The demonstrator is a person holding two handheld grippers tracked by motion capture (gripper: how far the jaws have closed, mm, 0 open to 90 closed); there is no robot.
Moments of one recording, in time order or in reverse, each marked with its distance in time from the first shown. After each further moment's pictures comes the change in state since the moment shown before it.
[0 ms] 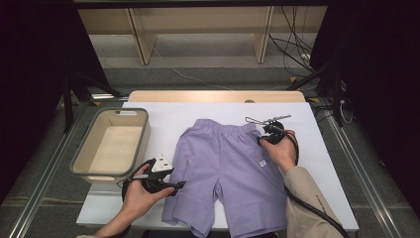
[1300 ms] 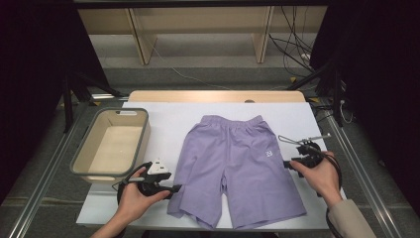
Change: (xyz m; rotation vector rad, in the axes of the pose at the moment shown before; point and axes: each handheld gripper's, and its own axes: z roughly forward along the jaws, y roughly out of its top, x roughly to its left) left arm 0.002 -0.014 -0.009 0.041 -0.038 -0.023; right arm -0.026 -0.084 -0.096 0.106 0.021 0.075
